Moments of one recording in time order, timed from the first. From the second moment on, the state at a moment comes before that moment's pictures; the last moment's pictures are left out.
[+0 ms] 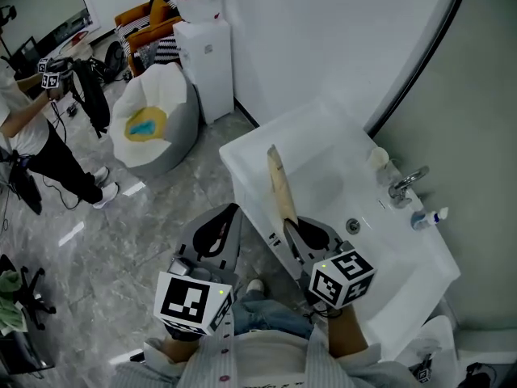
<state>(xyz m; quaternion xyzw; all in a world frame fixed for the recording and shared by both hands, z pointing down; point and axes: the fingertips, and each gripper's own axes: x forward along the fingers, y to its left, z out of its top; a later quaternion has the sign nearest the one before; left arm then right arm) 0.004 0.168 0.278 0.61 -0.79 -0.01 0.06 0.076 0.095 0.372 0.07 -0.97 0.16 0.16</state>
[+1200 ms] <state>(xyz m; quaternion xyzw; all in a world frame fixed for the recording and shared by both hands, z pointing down) -0.105 -0.063 0.288 0.77 -0.63 0.00 0.07 -0.002 -0.085 0.390 0.28 -0.92 0.20 0.15</state>
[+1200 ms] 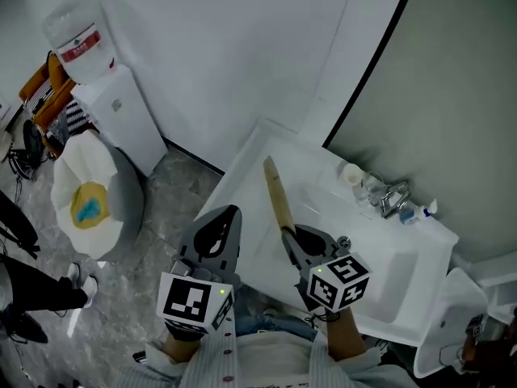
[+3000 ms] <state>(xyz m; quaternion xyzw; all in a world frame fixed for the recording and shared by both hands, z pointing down) -0.125 -0.196 0.327 0.88 -0.46 0.02 0.10 -0.031 -0.187 0.401 0.44 -0.86 0.21 0.14</state>
